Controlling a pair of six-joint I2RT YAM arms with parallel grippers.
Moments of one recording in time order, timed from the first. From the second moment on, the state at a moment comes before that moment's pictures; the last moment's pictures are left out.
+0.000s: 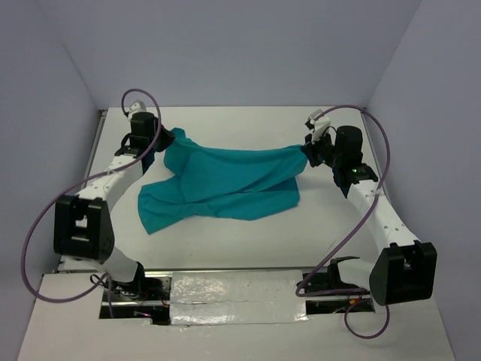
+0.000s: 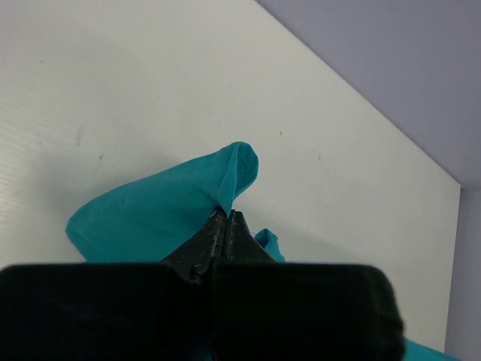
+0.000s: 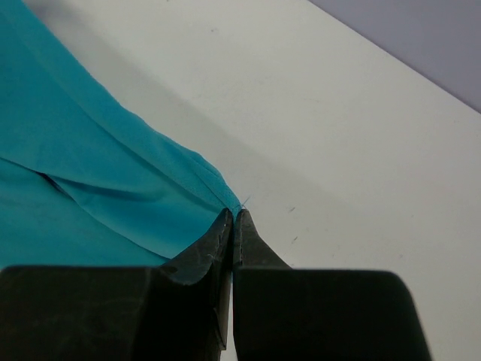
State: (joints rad) left arm -0.12 1.52 1.11 -0.03 -0.09 -0.76; right arm 0.09 1.19 0.91 -0.11 -0.39 -0.32
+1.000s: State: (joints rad) left arm 0.01 1.73 1.30 -0.17 0.25 -0.59; right arm 0.08 1.31 0.92 -0.11 -0.36 -0.34
